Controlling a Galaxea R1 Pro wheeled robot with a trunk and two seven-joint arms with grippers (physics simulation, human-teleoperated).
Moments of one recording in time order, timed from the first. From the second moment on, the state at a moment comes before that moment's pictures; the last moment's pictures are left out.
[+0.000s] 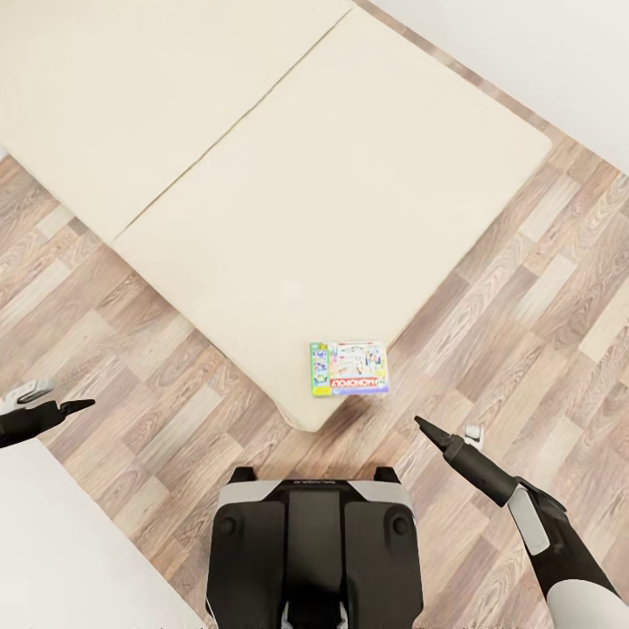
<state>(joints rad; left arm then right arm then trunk) -0.81 0.63 0.35 -0.62 0.19 0.64 -0.76 -0.54 -0.14 -0.37 -0.80 -0.48 0.47 1.10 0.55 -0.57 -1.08</state>
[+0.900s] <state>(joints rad) -0.81 0.63 0.35 -0.62 0.19 0.64 -0.76 -0.54 -0.09 -0.36 -0.80 -0.48 0.34 1.06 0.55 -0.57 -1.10</state>
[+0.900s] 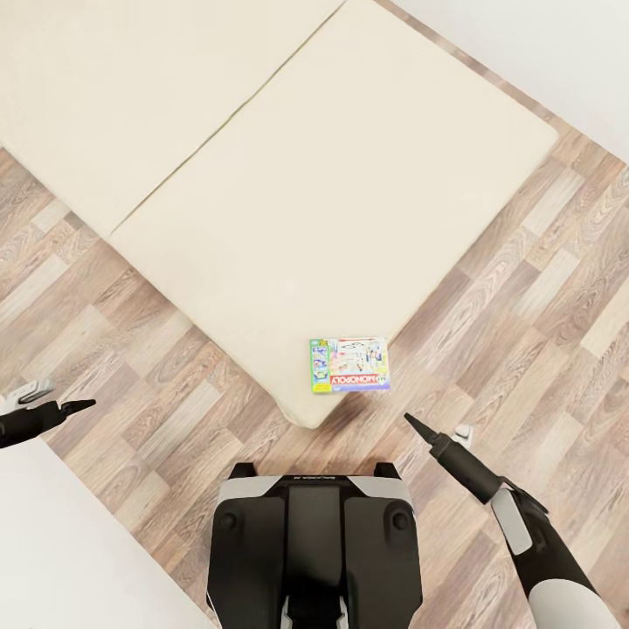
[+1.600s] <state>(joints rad) -0.81 0.63 0.35 -0.62 0.19 0.64 -0.77 -0.55 -0.06 -0.36 -0.80 -0.49 0.40 1.01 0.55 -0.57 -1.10</state>
